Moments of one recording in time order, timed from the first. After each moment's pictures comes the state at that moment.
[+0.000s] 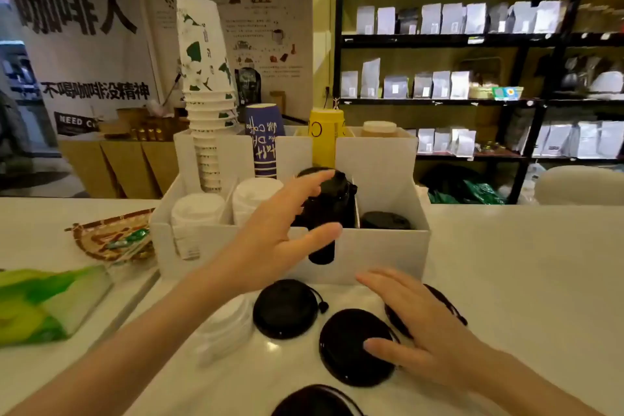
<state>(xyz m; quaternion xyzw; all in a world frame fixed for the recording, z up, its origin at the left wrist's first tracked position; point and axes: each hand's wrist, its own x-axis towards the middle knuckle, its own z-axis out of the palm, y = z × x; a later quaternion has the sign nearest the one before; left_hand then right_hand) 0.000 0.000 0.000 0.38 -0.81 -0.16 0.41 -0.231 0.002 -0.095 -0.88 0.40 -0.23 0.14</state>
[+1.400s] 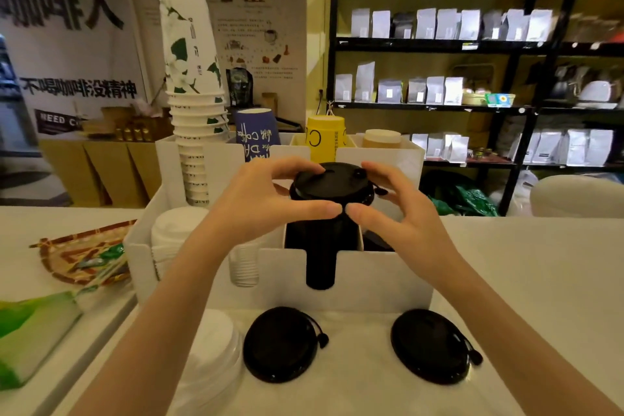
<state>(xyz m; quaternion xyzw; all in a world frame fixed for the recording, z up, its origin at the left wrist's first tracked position) 0.009 -0.054 0.043 0.43 -0.78 -0.15 0.43 -0.186 -0.064 0.005 -0.75 0.37 -0.51 0.20</state>
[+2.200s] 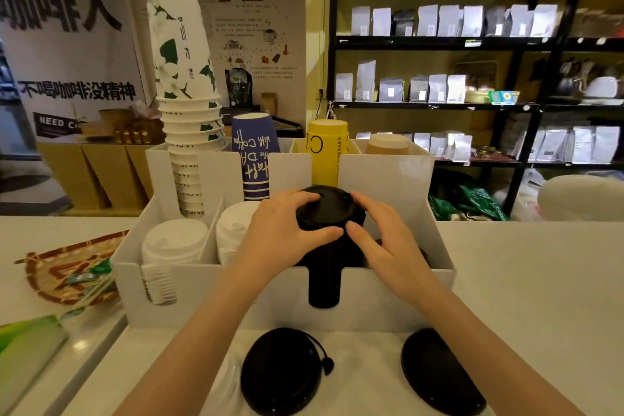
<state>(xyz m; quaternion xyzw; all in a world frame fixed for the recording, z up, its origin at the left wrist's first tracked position) -0.007 -0.103 -0.002 0.52 -0.74 -0.05 0.41 -0.173 -0.111 -0.033 -0.77 0.41 -0.47 0.15</state>
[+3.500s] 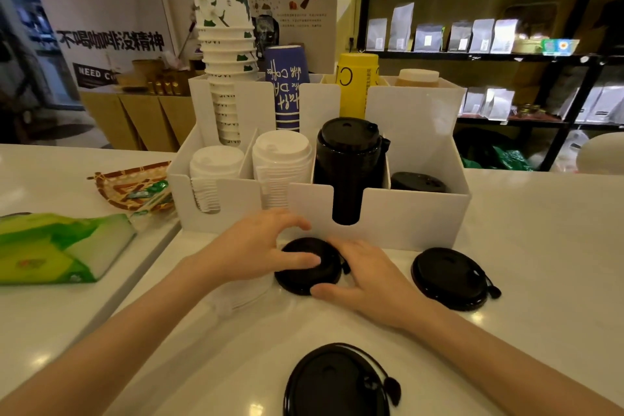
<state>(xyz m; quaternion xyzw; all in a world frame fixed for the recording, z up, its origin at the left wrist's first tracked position) 0.050 -0.017 -0.062 0.55 -0.81 -0.13 0.16 -0.146 -0.038 -0.124 -0.87 0.40 -0.22 0.17</state>
